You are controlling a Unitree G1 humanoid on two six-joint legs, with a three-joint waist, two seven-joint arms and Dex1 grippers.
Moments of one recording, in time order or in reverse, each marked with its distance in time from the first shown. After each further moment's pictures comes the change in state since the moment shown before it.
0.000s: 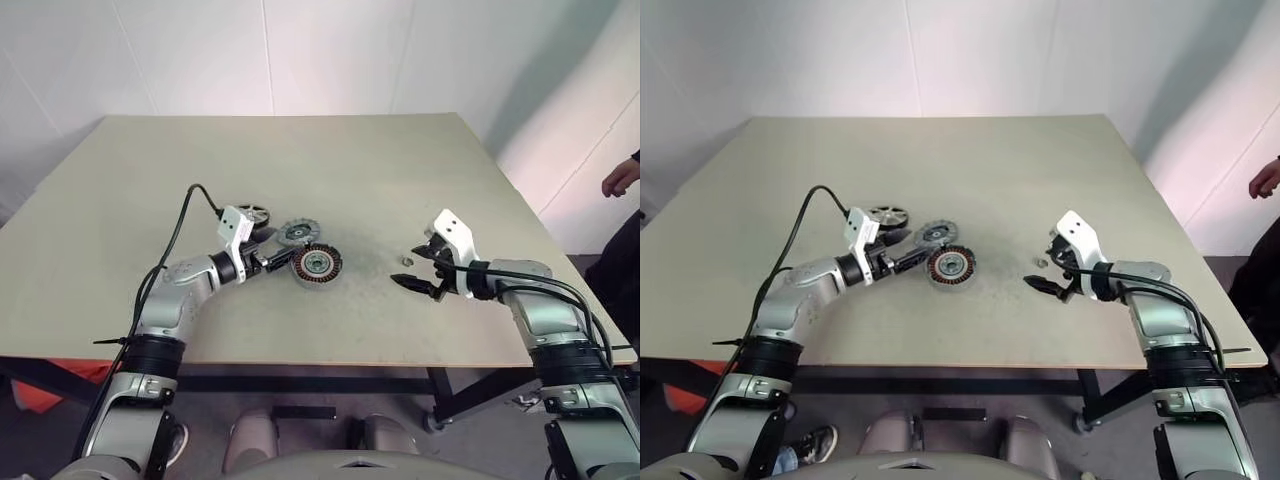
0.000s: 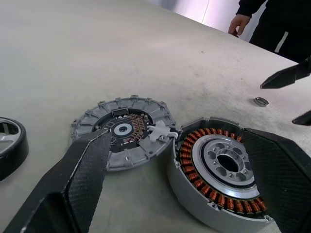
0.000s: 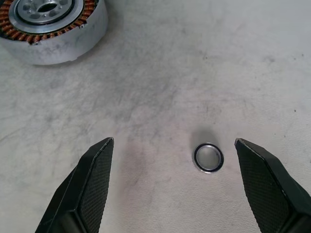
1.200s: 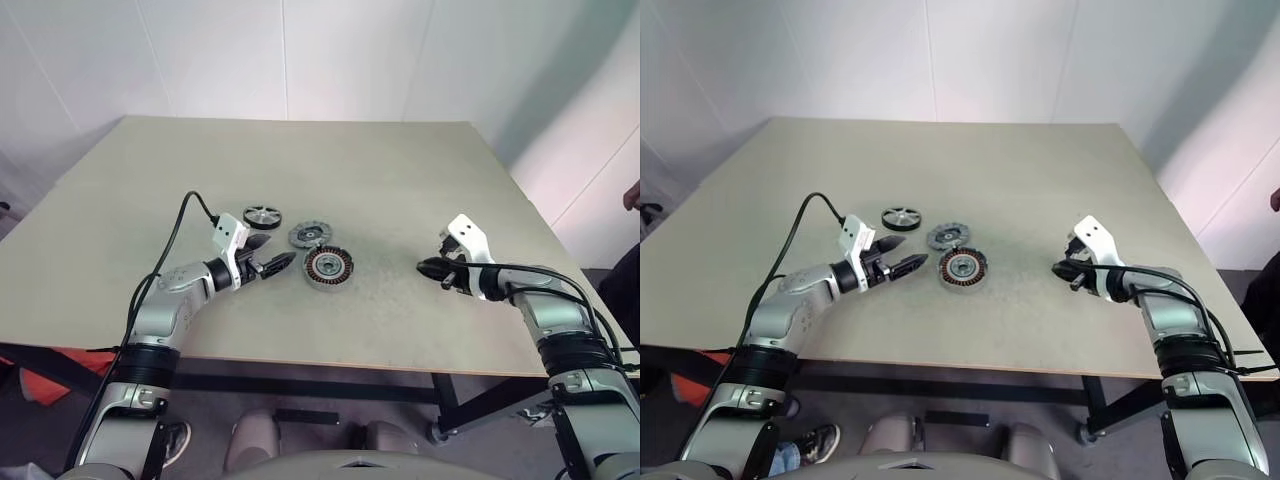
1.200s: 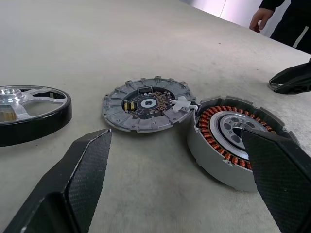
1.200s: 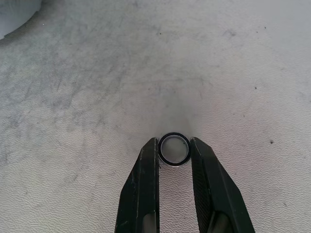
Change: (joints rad) left arm 0.048 0.018 0.006 -0.051 0.009 0.022 0.026; right arm -0.049 -0.061 0.031 0.245 0.002 -0.140 -0.043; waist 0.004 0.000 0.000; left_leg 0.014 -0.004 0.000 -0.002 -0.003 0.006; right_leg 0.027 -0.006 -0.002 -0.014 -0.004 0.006
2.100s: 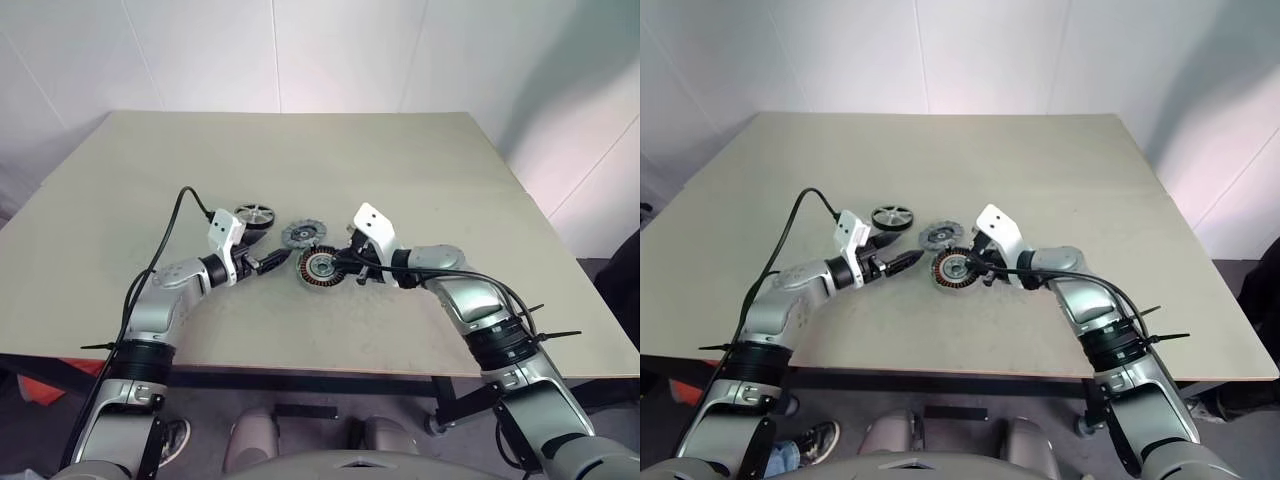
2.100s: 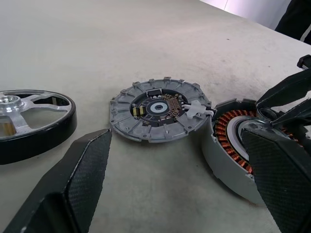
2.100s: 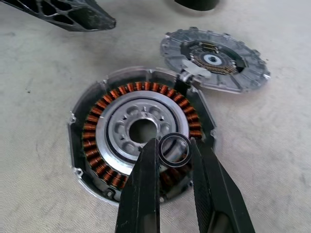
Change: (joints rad) left arm -0.012 0.020 0.010 0.005 0.002 -0.004 0.001; right arm -0.102 0.242 0.258 -0.337 0.012 0.237 -0.083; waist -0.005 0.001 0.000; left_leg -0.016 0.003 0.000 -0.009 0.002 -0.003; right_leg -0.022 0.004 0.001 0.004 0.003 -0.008
